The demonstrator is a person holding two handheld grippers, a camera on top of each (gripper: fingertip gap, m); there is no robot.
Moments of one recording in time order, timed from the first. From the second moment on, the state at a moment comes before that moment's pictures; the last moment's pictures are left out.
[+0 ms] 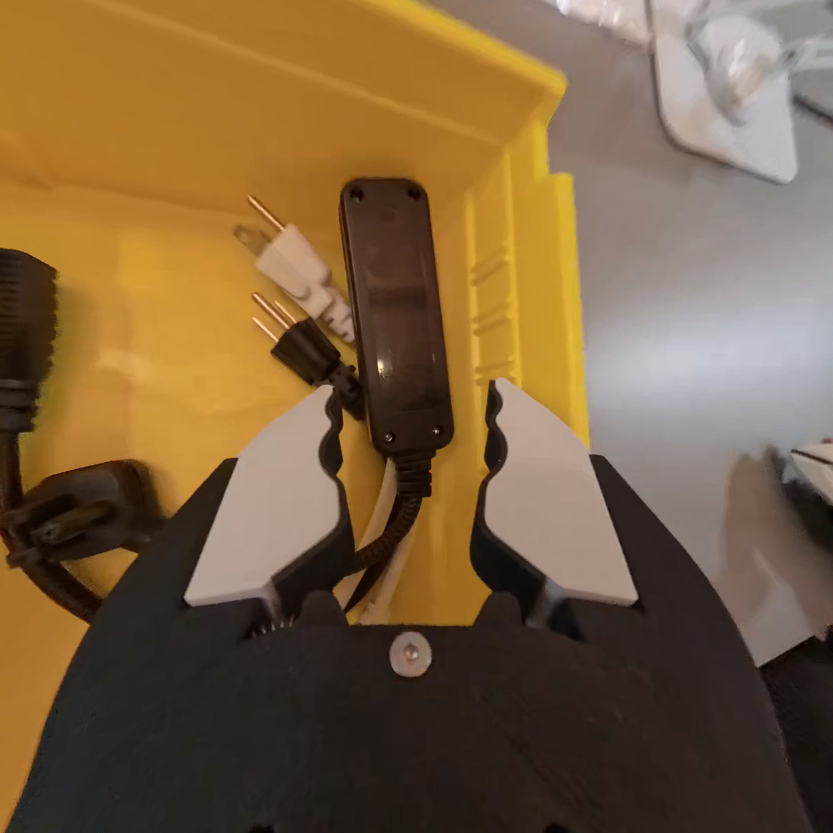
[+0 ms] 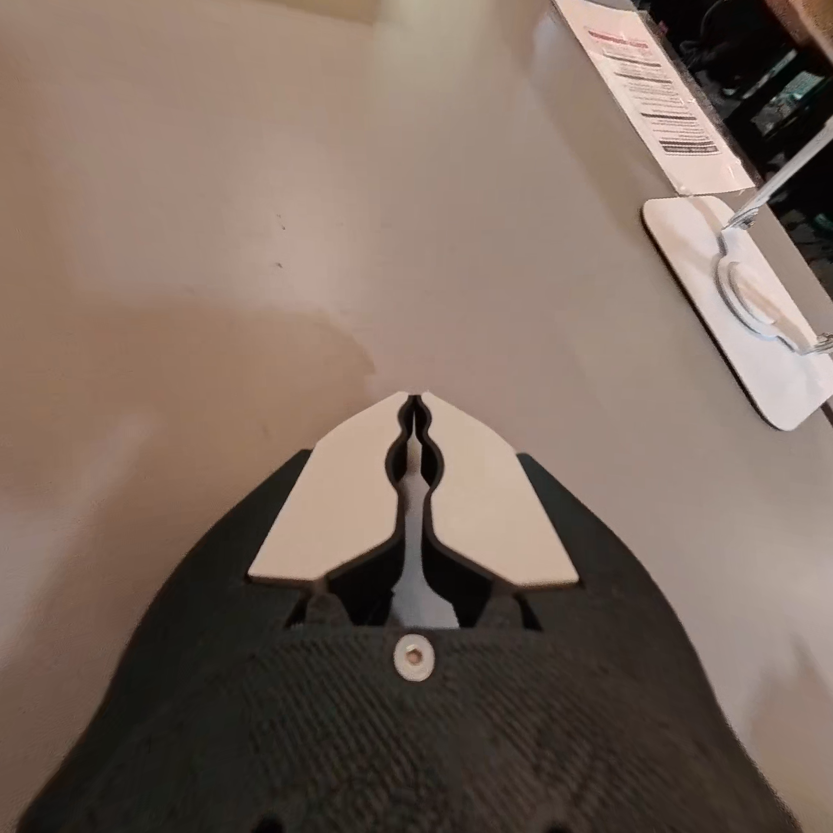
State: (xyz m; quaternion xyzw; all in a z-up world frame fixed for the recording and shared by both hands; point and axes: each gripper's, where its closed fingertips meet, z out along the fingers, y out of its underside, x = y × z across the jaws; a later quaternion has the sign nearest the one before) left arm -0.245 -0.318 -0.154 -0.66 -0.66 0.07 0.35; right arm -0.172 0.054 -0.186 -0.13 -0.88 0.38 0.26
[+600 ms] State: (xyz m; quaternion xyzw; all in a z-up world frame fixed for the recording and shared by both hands) left arm -0.231 -0.355 0.018 -0.58 -0.60 0.34 0.44; right arm -0.166 0.066 -0.176 -0.14 -0.87 0.39 0.28
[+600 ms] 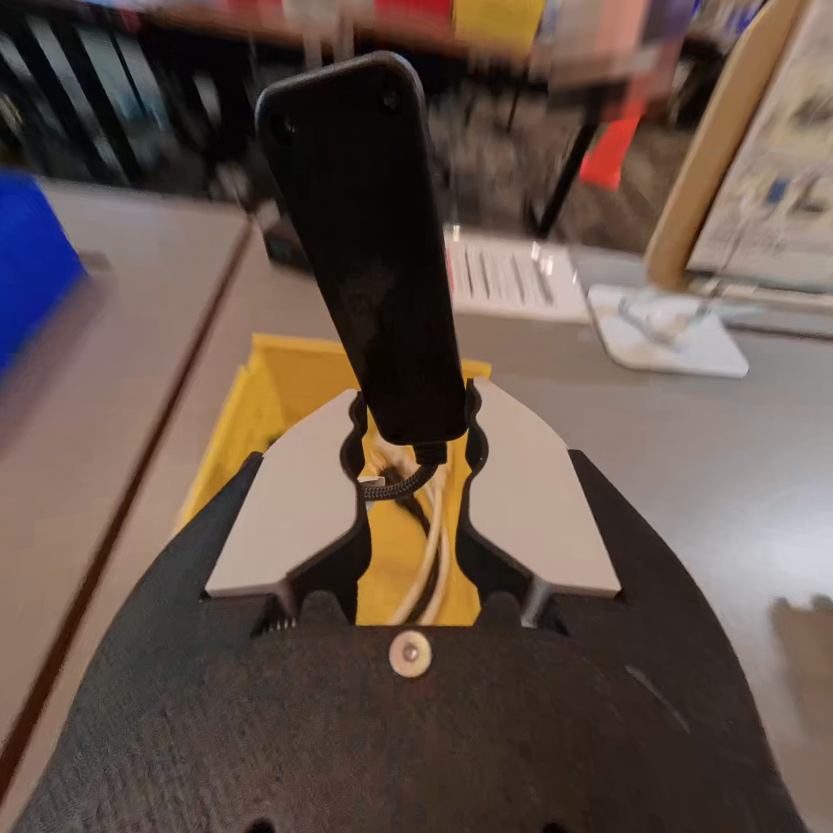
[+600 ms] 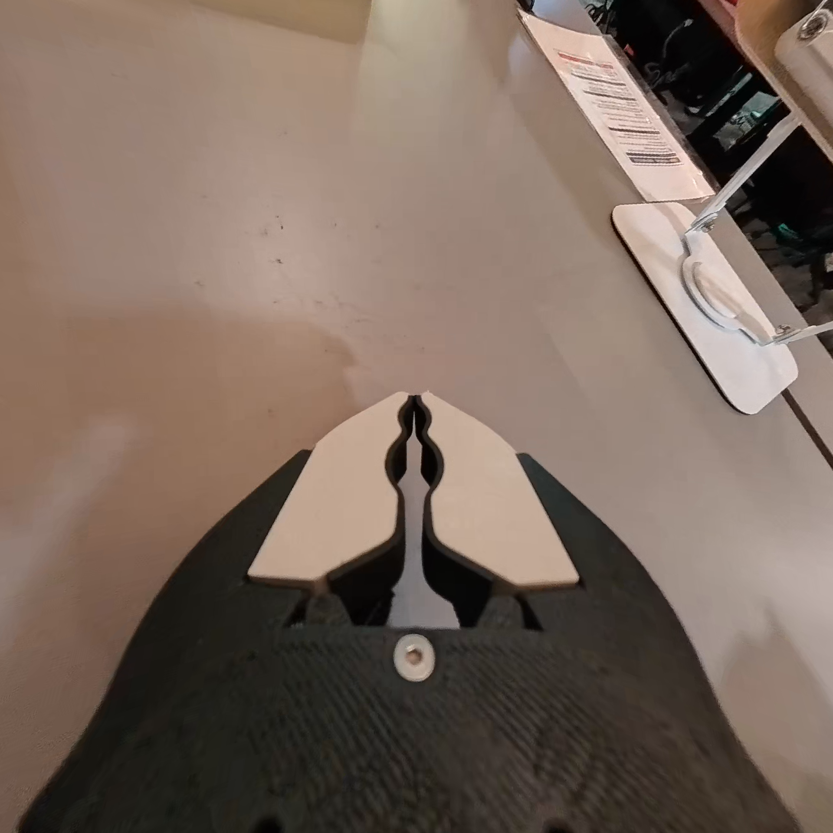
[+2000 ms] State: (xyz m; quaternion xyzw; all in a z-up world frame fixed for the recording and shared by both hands) left arm -0.137 0.079 -0.049 -0.59 -0.18 -0.18 0.76; right arm -0.135 0.060 -0.071 -0.22 -0.66 0.71 0.01
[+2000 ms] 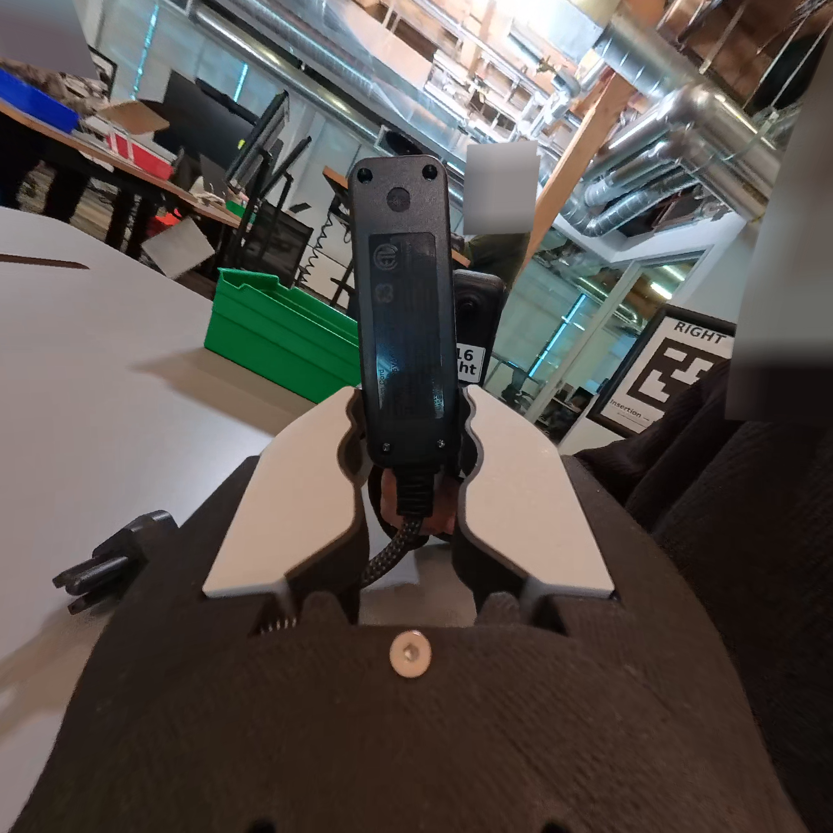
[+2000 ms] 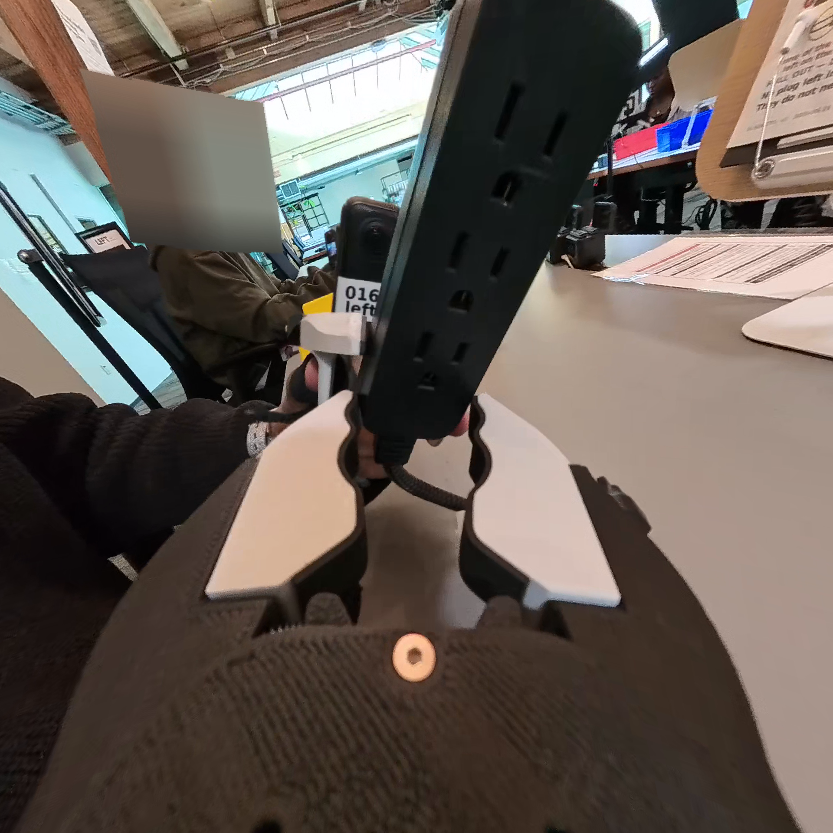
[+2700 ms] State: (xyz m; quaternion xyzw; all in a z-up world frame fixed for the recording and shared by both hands) left arm -0.153 0.064 -0.057 -0.60 -0.22 -0.18 0.75; right arm -0.127 0.050 -0.130 -0.16 -0.82 0.54 0.09
